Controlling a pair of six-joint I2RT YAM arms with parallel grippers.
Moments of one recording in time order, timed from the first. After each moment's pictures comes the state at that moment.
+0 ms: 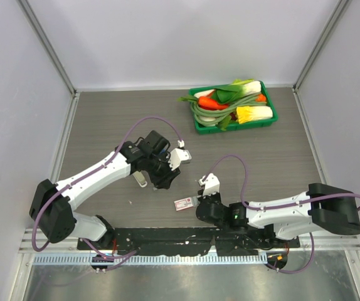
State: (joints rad) left arm -0.75 1.38 1.07 -0.80 0.36 0.34; right arm 1.41 1.25 0.42 0.01 0.80 0.72
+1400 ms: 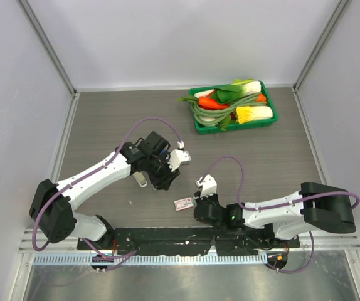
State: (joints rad) left arm -0.75 1.38 1.06 -0.80 0.37 0.34; right arm 1.41 1.32 0.42 0.08 0.79 0.71
